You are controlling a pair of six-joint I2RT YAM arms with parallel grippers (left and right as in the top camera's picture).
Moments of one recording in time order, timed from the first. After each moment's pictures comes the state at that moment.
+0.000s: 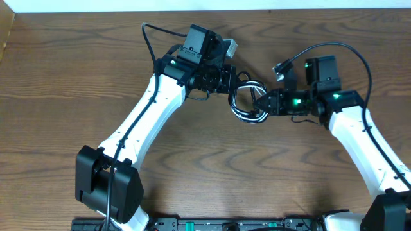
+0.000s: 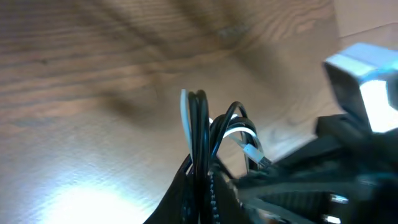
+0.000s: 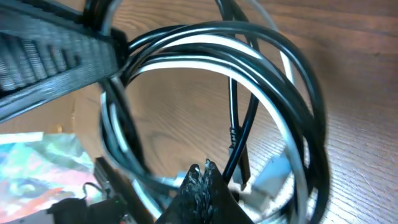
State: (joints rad) left arm -0.45 1.77 1.54 -0.73 0.58 -0.36; right arm 0.20 1.50 1.07 -0.59 -0.73 0.28
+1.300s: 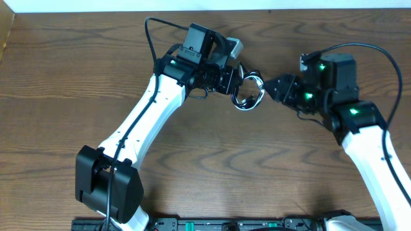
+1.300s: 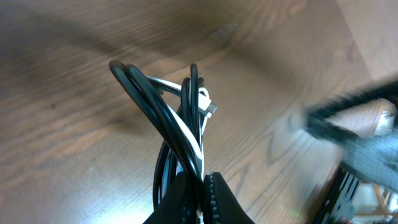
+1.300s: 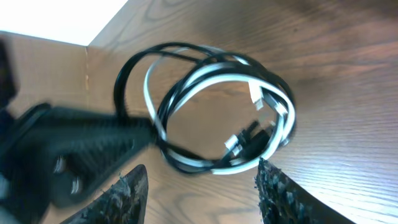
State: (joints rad) left arm -0.45 1.77 1.54 -0.70 0.58 -0.10; right arm 0.20 1.35 1.08 -0.50 -0.50 0.74
